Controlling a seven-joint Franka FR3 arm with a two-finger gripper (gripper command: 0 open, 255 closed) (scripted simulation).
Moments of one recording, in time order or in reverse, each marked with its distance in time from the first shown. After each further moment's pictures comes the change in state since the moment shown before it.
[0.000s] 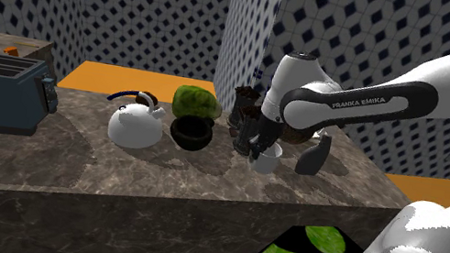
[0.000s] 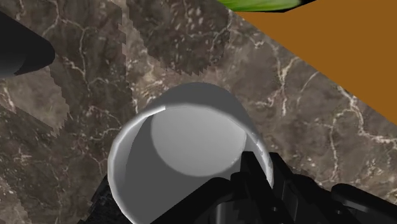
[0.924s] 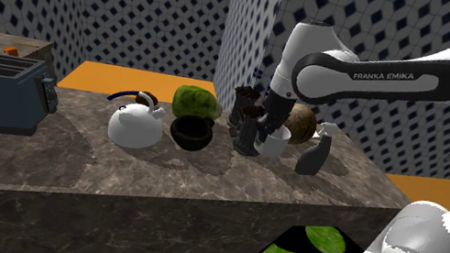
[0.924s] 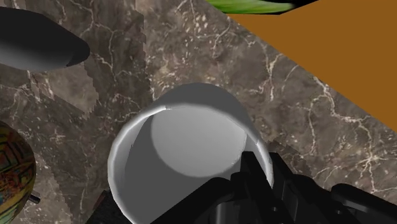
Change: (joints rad) arm 0.003 -0.069 -0.011 0.134 0.009 -0.203 -0.021
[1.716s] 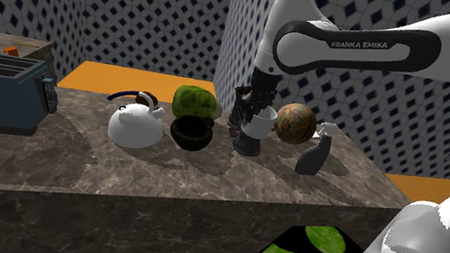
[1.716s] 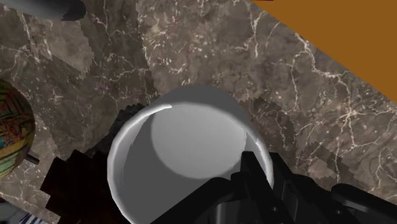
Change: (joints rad) arm -0.002 0.180 0.030 0.270 -0.016 -0.093 0.037
